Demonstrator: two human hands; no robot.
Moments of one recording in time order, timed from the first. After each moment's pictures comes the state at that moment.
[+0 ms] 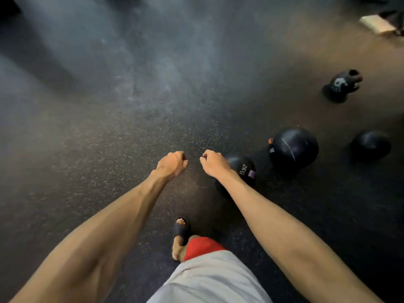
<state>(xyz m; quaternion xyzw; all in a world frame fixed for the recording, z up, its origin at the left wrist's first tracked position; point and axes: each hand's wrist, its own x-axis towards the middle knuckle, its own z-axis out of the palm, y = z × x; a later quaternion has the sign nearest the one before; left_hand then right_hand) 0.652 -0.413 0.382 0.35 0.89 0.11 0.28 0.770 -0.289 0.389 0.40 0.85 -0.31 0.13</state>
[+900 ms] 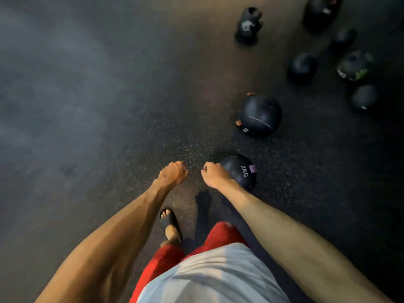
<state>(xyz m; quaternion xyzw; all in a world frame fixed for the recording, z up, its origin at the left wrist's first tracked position) 0.400 -0.137 0.362 0.64 0.68 -0.07 0.35 0.568 -0.129 0.365 0.67 0.64 -0.37 0.08</state>
